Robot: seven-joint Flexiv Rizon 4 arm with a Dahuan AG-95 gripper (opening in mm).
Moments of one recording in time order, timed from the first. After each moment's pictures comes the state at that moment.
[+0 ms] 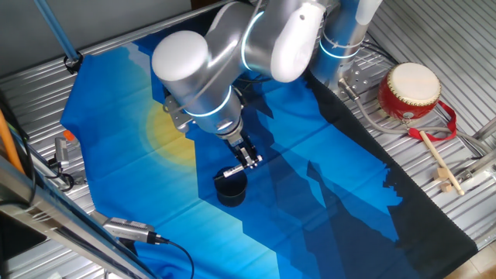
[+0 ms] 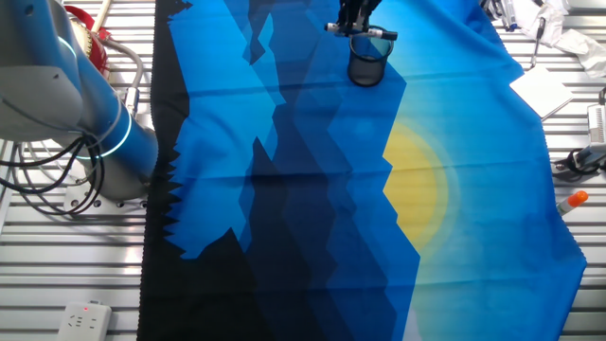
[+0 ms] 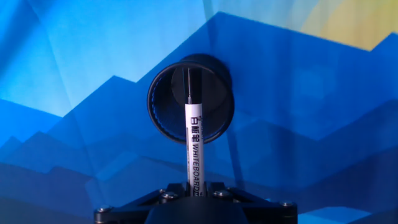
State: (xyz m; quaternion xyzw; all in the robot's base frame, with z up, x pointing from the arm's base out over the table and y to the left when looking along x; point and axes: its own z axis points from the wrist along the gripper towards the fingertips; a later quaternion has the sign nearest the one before) arm 0.428 0.227 0.146 -0.04 -0.98 -0.08 0.15
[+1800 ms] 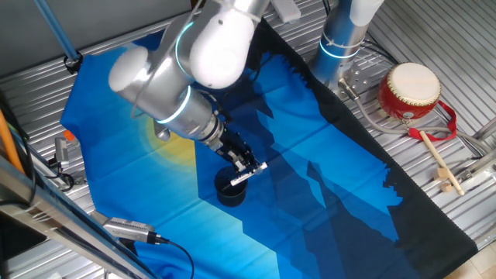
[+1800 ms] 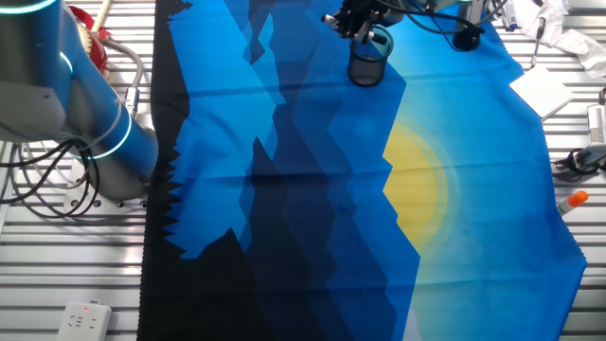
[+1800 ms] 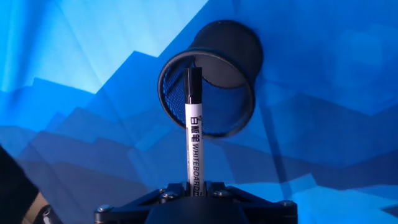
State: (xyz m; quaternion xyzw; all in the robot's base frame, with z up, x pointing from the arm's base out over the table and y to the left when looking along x) arm 0.430 0.247 0.124 -0.07 -0.95 -0.18 0.26
